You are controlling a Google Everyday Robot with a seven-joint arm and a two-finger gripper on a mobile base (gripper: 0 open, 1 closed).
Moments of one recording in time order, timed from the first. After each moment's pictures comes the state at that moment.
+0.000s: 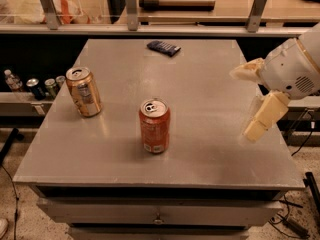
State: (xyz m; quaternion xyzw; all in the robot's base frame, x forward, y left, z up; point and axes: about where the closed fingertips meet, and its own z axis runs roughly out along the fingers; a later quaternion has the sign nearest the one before) arm 0.449 -0.167 0.922 -0.60 0.73 0.19 0.26
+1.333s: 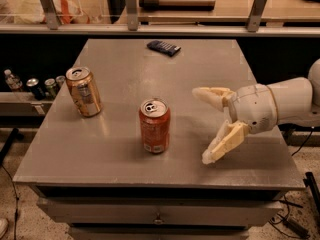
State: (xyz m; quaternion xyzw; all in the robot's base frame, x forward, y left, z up) arm 0.444 -0.093 0.882 -0.55 0.60 0.40 0.42
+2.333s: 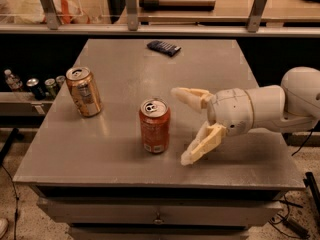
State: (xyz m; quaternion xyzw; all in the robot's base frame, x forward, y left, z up) arm 0.441 -0.044 0.886 -0.54 0.54 0.45 0.45
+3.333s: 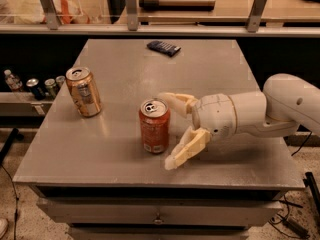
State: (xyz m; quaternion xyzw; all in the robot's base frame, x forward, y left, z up) arm 0.435 -0.013 0.879 -0.54 0.54 0.48 0.44
